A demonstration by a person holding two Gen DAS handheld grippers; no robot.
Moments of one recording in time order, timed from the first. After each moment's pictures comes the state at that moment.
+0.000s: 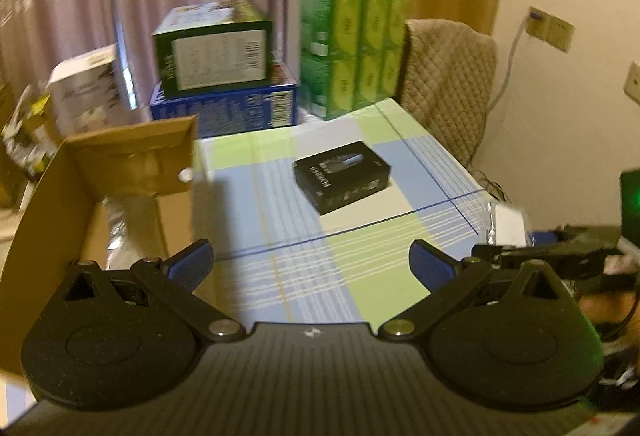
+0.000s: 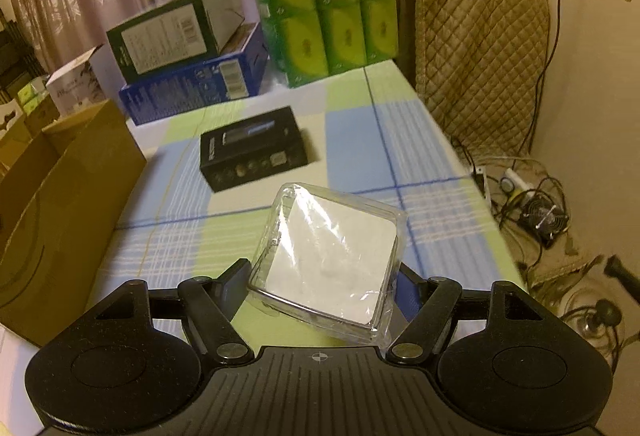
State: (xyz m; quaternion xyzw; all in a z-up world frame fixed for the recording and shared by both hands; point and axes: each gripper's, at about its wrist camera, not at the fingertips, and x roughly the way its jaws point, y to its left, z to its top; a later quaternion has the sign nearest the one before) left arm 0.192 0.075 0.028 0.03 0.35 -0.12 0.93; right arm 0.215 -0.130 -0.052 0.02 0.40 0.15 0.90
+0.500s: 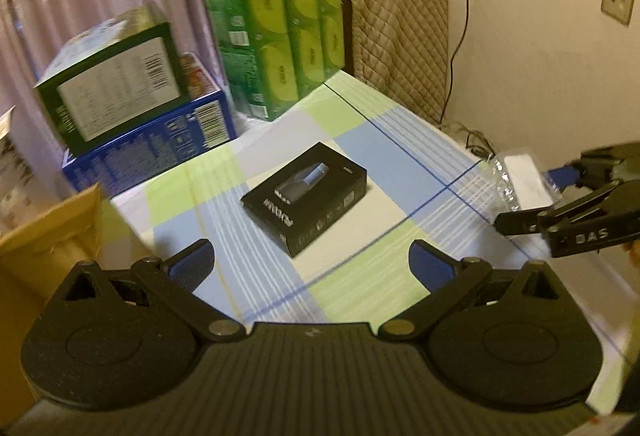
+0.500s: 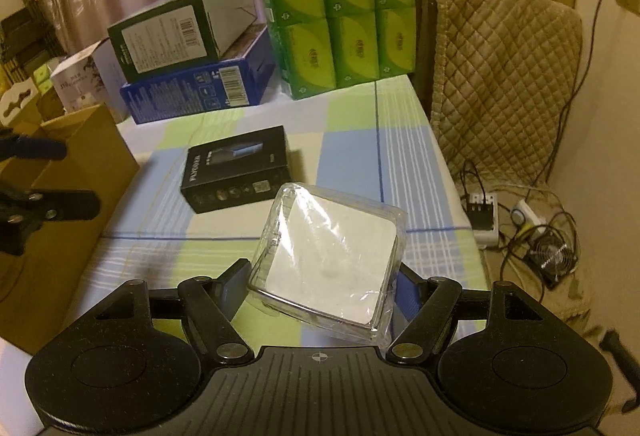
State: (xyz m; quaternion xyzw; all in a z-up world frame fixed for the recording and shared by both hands) left arm 0.307 0.019 -0.008 0.14 0.37 -0.21 0.90; right arm 0.275 -0.148 -0.051 -0.02 0.40 0.19 0.89
